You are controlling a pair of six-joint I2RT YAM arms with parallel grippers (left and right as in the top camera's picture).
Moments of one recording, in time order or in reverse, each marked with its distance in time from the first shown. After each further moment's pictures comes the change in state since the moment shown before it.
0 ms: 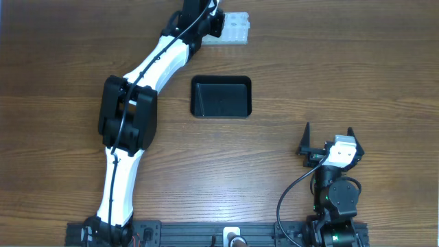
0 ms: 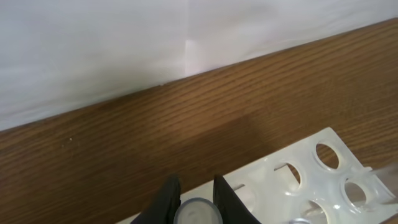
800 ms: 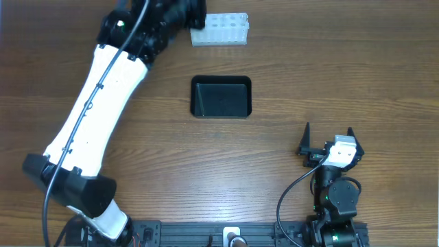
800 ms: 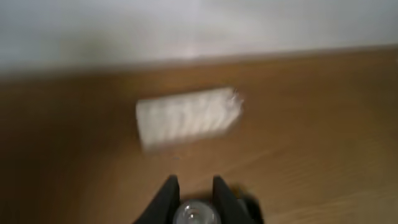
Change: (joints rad) left arm -0.045 -0.578 0.012 -0.690 -0.067 -0.237; right arm 0.000 0.000 0.000 0.000 0.000 0.000
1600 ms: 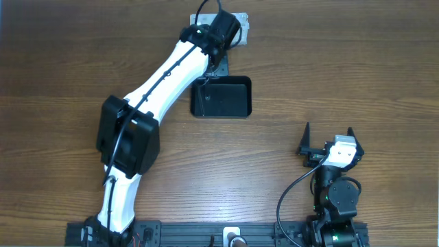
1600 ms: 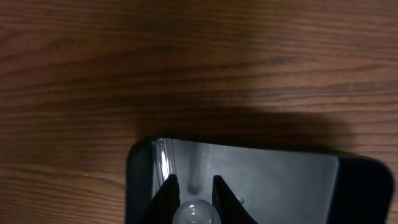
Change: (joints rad) left arm -0.126 0.394 -0.013 -0.240 -0.167 -0.352; right arm 0.000 0.000 0.000 0.000 0.000 0.000
